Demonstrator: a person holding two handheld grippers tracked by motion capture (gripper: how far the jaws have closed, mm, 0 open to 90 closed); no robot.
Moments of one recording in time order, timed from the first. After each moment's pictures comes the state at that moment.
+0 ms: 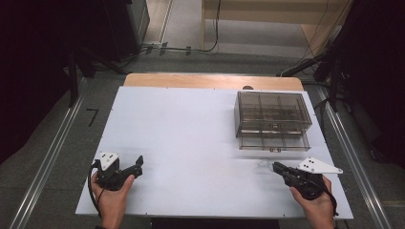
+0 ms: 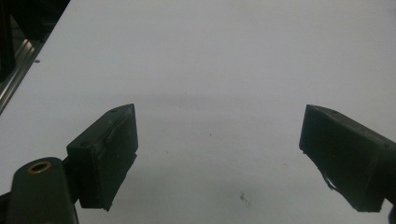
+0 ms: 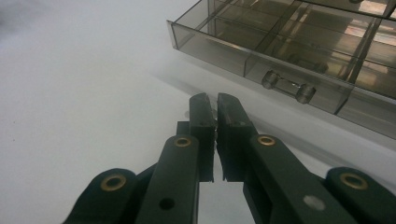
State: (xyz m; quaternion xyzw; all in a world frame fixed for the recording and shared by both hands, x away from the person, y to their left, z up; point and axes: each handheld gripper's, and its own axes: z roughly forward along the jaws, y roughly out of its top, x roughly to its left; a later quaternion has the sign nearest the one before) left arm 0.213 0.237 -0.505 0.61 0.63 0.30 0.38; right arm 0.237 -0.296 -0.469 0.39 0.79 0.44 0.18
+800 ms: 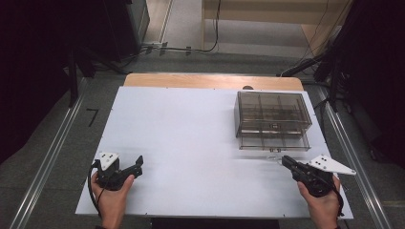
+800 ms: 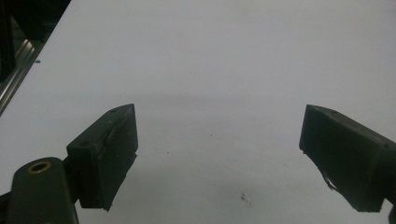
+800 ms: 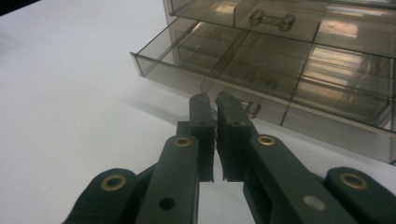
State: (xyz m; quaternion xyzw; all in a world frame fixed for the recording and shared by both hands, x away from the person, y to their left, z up) left arm 0.213 0.237 -0.505 0.61 0.63 0.30 0.38; right arm 0.240 -0.313 -0.461 0.42 0.75 0.46 0.22
